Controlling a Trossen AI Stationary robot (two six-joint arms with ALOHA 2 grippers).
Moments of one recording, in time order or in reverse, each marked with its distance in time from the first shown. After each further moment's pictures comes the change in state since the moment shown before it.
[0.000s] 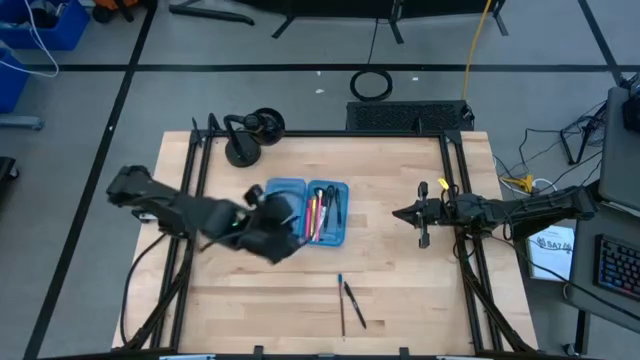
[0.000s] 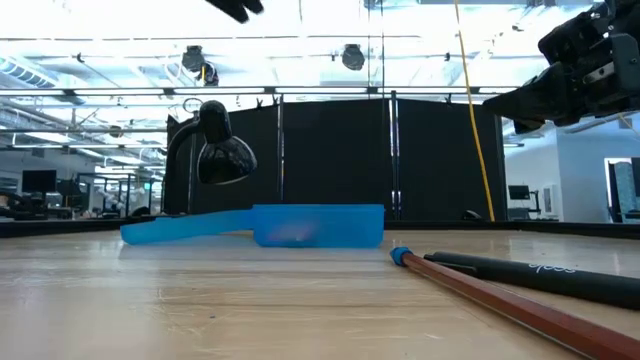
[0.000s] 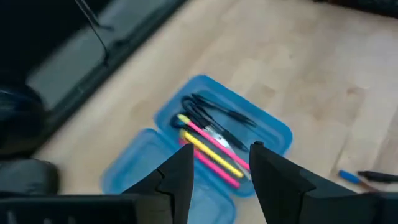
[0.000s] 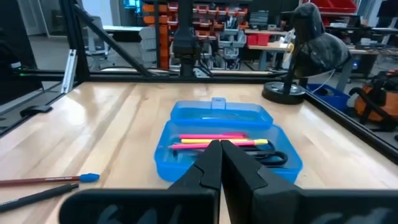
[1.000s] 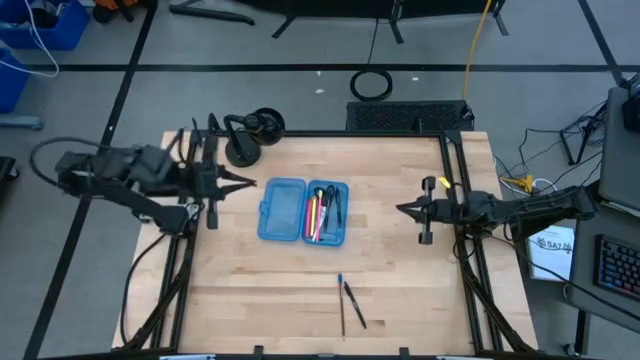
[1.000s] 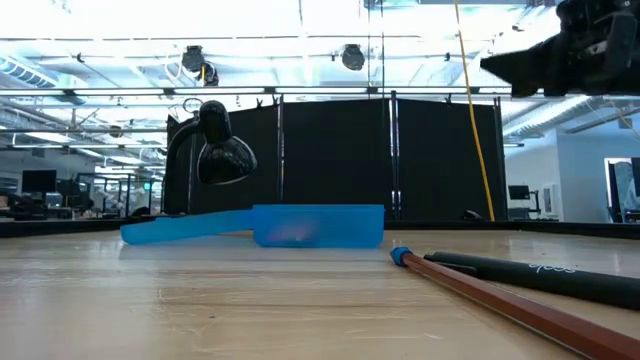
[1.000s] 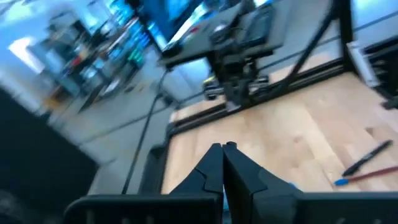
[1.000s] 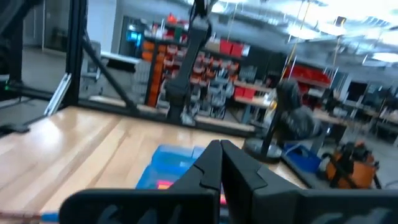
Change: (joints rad) left arm 0.084 -0.580 -0.137 0.376 0.328 1.103; right arm 0.000 0.000 0.000 0.207 -0.002 -0.227
